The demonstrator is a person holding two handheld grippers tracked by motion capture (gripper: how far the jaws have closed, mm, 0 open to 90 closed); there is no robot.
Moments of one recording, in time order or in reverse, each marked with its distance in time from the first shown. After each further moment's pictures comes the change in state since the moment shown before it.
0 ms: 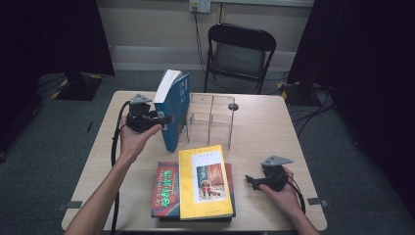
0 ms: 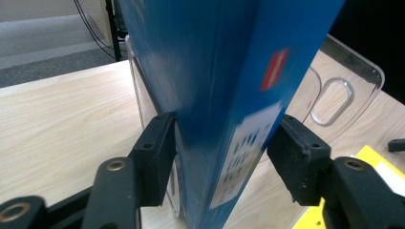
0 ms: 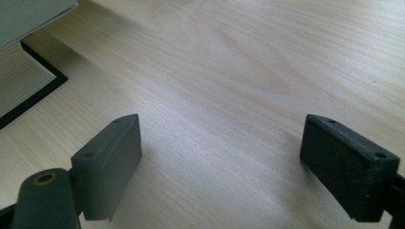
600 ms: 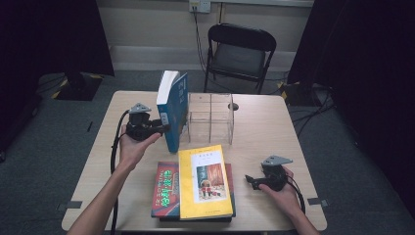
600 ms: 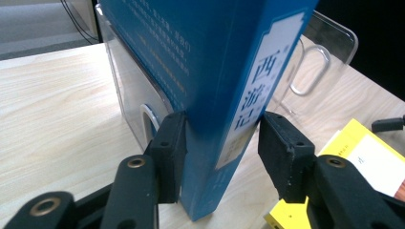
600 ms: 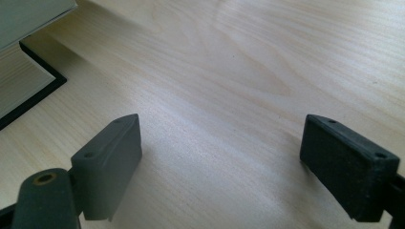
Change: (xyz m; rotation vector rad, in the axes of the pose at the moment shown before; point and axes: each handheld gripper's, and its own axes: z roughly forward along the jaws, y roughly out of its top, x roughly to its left) left arm -0.002 -0.022 -0.002 0.012 -0.053 -0.008; right arm 0.000 0.001 0.001 0.001 -0.001 0.001
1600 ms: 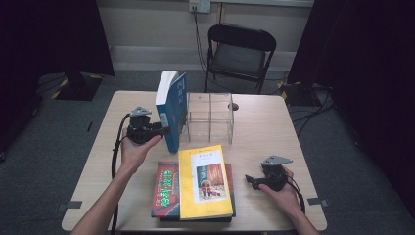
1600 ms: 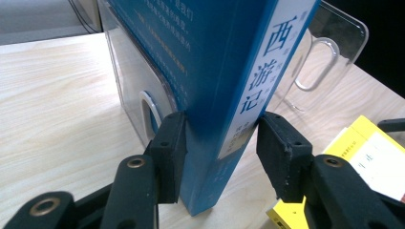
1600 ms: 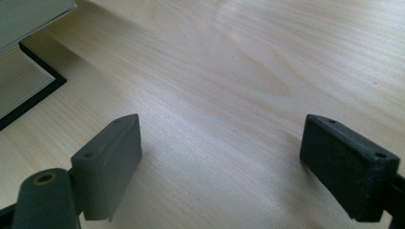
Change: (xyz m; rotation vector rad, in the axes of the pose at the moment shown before) left arm 0.001 -0.009 0.006 0.002 0.019 -0.036; right arm 0.000 0.000 0.000 0.000 0.000 -0.001
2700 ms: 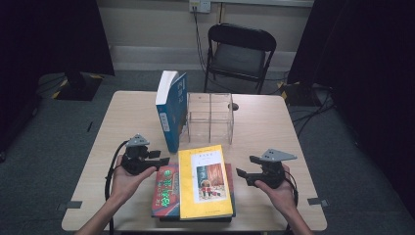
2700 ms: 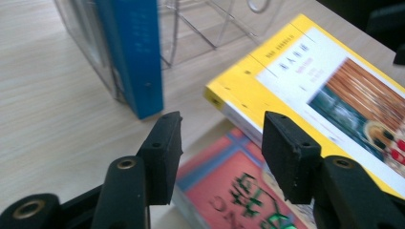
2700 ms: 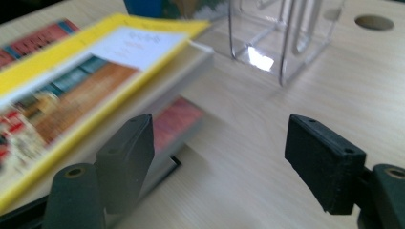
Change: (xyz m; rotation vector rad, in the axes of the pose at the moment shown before) left arm -0.038 -0.065 -0.037 0.111 -0.095 0.059; right arm 0.038 0.050 -0.043 -0.182 0.143 -0.005
